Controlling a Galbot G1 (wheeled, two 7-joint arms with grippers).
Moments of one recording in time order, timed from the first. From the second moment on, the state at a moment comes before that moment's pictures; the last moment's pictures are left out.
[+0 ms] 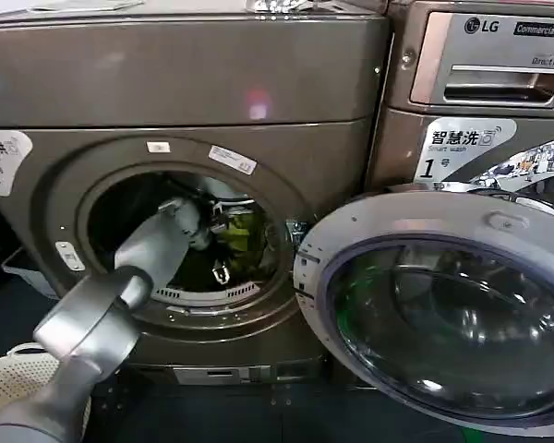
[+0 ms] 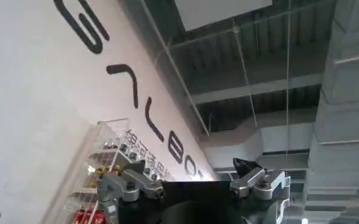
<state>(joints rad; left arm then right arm) -0.21 -1.41 0.37 -0.19 0.31 0.00 1.18 -1.94 1.09 2.59 2.10 0.98 -0.21 0.02</state>
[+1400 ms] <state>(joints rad) -0.19 -1.44 0.43 -0.14 0.38 -0.05 1.20 -1.94 1.10 2.60 2.09 0.99 -0.20 0.02</state>
